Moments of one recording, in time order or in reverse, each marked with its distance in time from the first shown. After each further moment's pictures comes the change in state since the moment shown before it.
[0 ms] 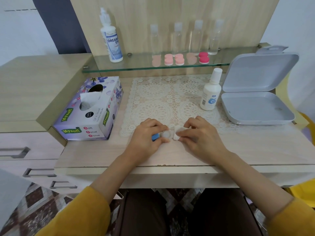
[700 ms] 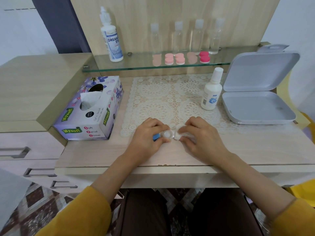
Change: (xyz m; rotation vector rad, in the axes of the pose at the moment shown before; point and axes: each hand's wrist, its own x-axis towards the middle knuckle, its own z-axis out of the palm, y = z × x) left_hand 0.000 0.003 -0.001 0.011 -0.013 -0.005; right_hand -0.002 -0.004 0.000 -0.040 0.005 0.006
